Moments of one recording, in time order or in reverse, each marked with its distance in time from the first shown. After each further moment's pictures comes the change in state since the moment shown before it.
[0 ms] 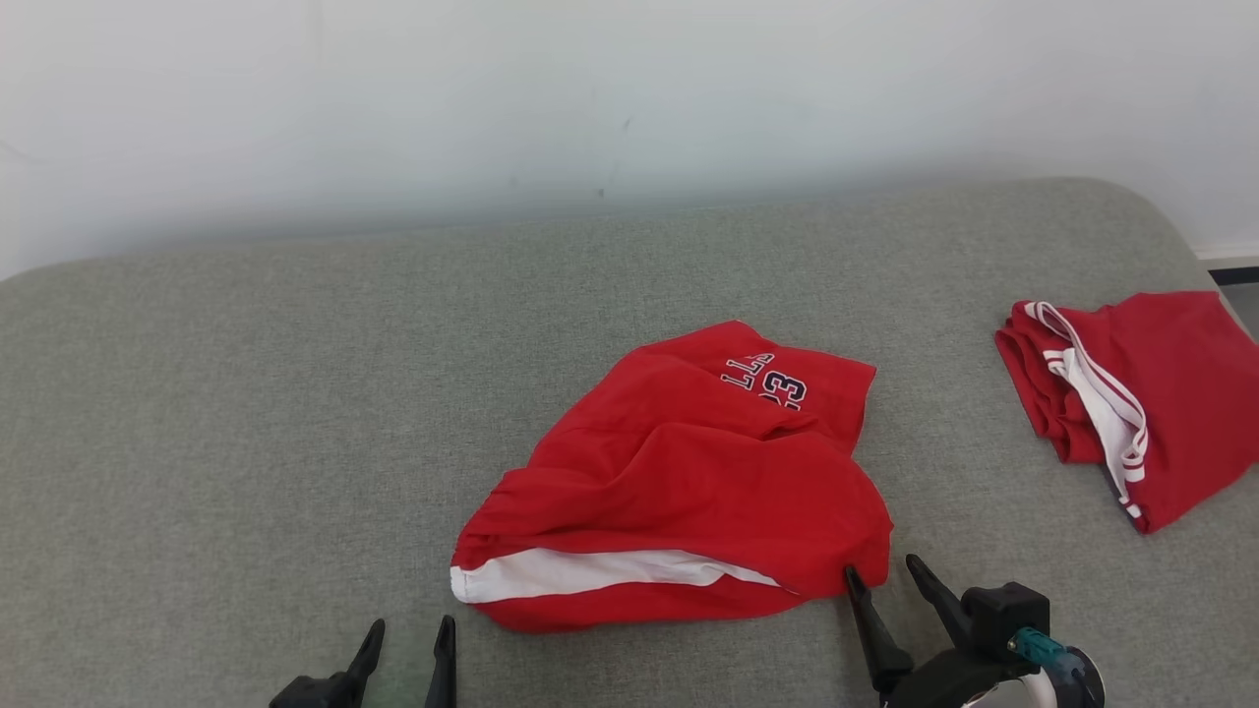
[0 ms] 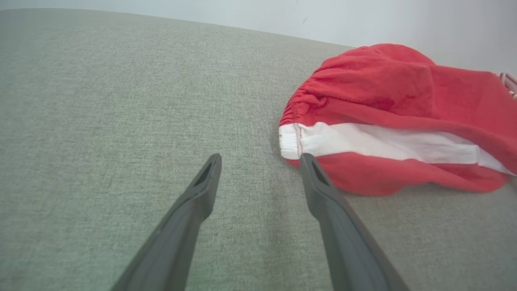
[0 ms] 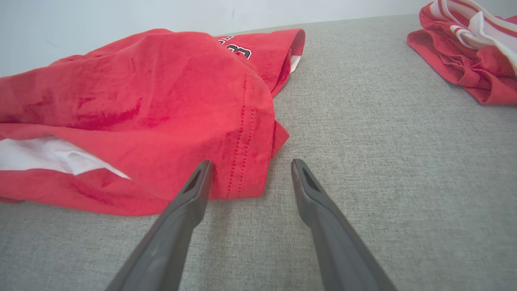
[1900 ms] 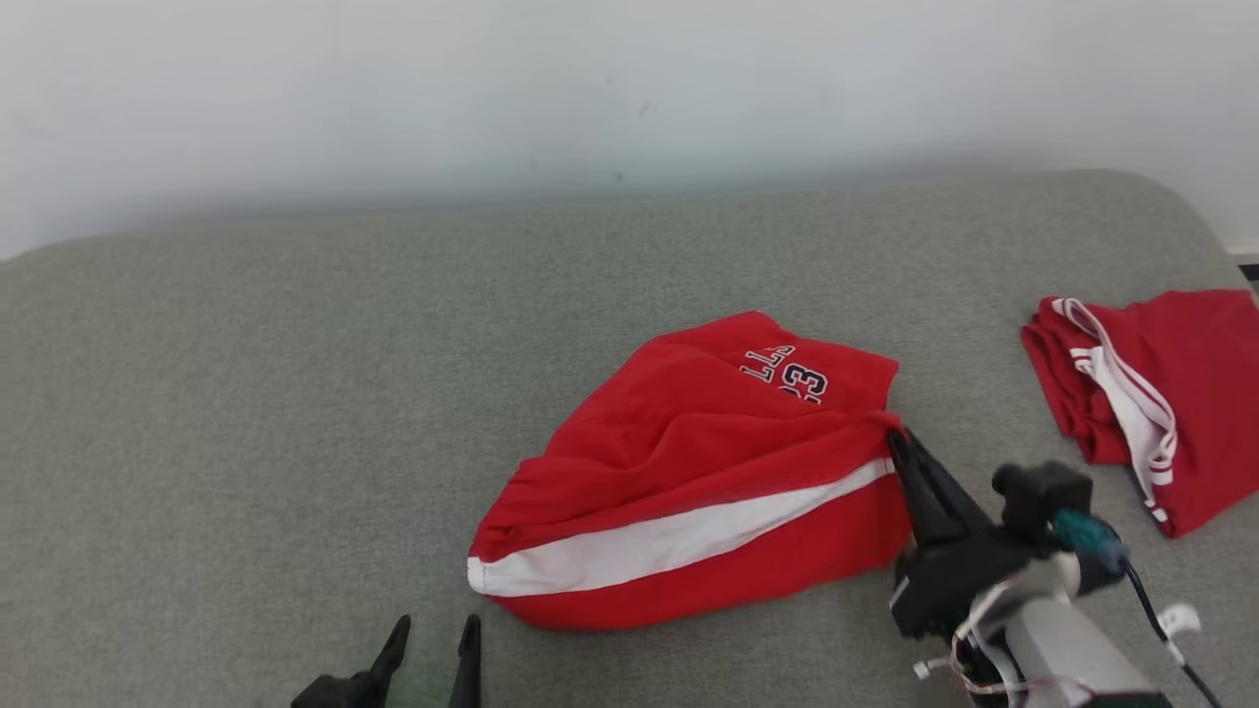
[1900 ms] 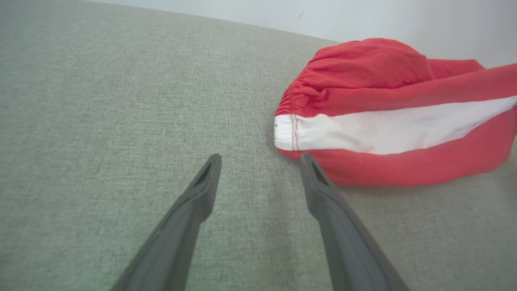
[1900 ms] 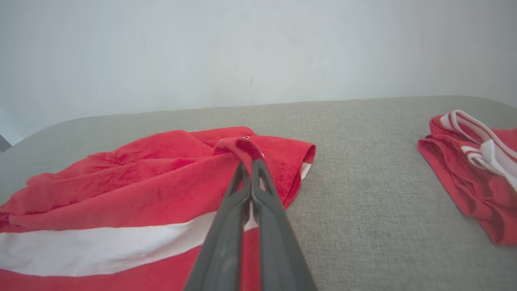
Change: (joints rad) left arm 0.023 -0.001 -0.038 -0.039 -0.016 0.001 0.000; right arm -0.125 -0.102 0.077 -0.118 0.128 0.000 0.017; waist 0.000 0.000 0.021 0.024
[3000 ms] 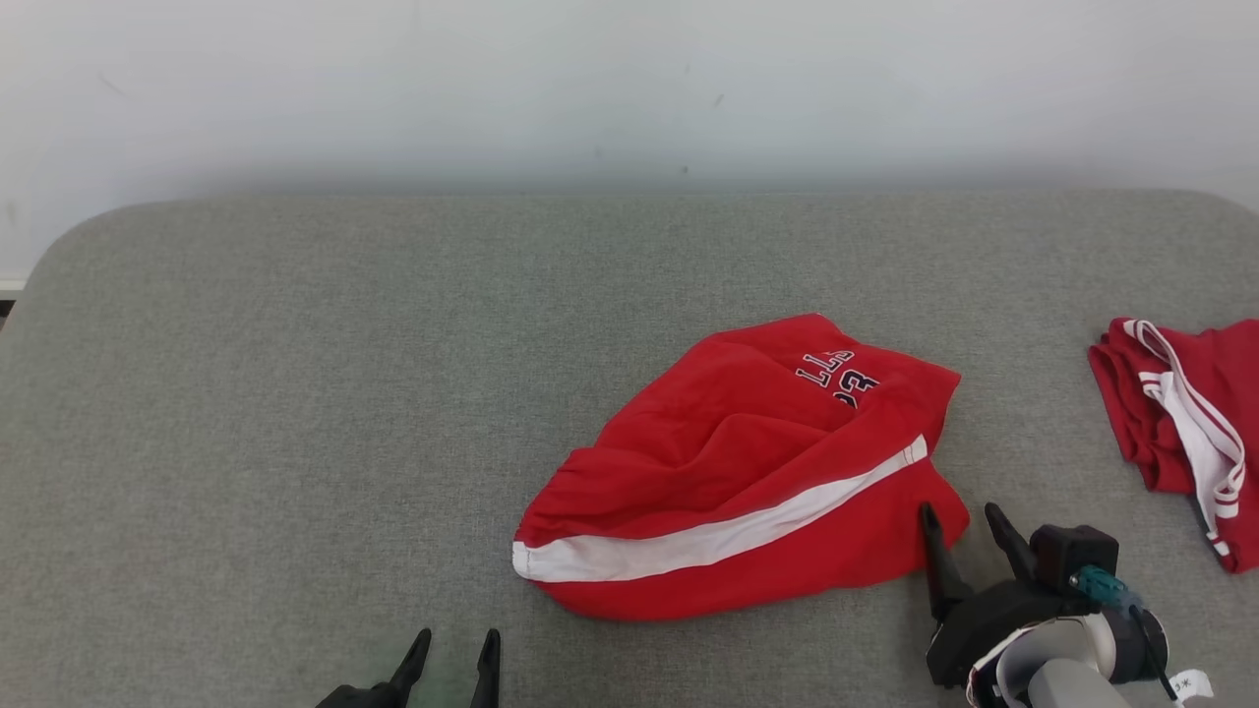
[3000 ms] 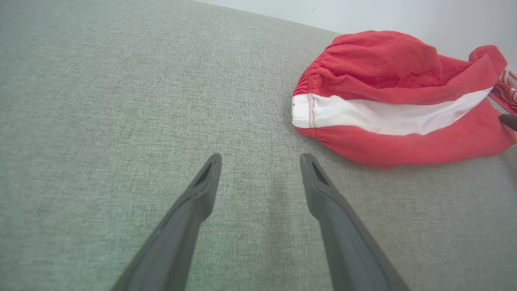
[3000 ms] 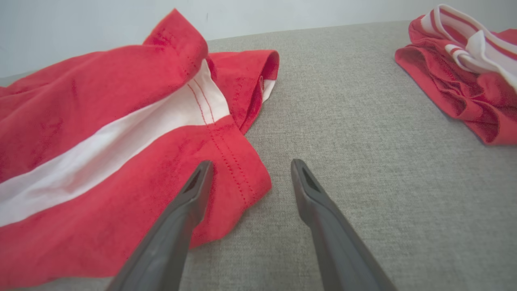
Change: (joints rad) left arm -0.001 -0.001 -0.053 0.010 -0.020 0.000 0.000; right arm -0.007 0.107 -0.292 0.272 -0.216 0.000 -0.018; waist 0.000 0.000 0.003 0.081
